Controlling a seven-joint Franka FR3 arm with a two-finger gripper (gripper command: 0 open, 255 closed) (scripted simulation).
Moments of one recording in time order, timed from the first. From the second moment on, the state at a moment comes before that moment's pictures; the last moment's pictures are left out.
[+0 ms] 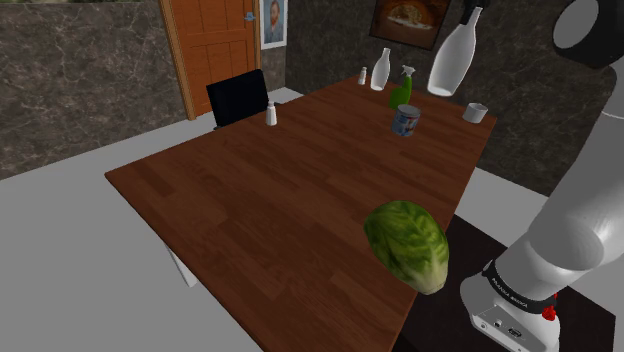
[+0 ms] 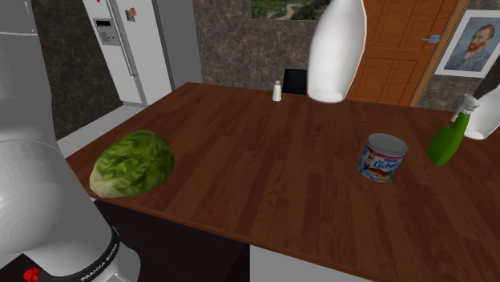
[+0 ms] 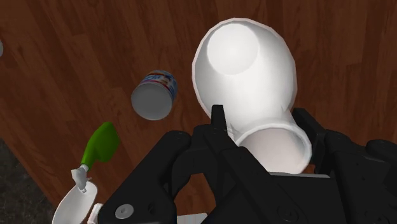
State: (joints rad) arm -0.25 0.25 -0.52 -1.01 0.16 1.28 -0.62
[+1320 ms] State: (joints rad) arm 0.02 -0.26 -0.30 -1.52 -0.07 1.32 -0.21
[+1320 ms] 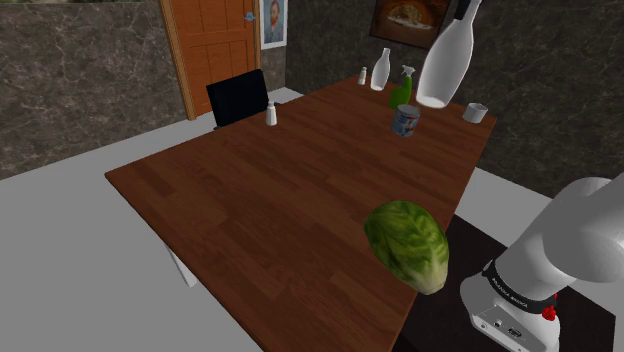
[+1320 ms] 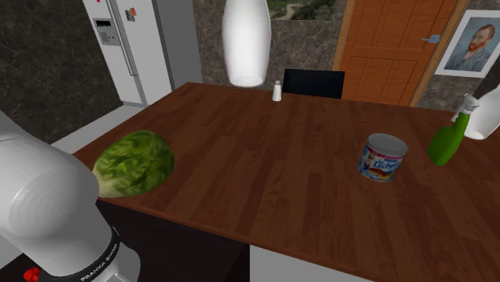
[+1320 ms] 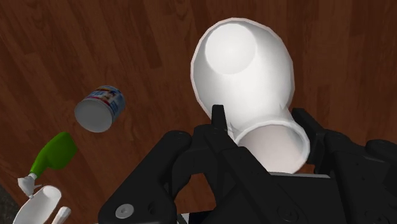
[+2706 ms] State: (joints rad) arm 0.05 -0.48 -0.18 -1.94 -0.09 1.52 -0.04
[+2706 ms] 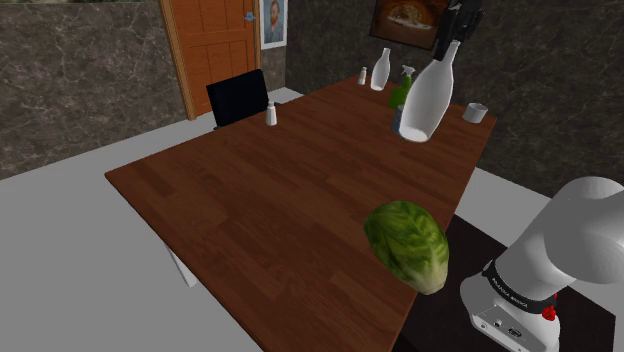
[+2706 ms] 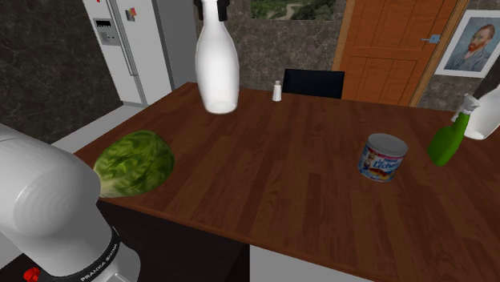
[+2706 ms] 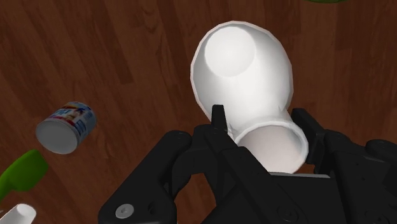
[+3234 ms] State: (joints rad) arm 0.04 -0.51 -0.18 -2.08 -0.09 1.62 -0.03
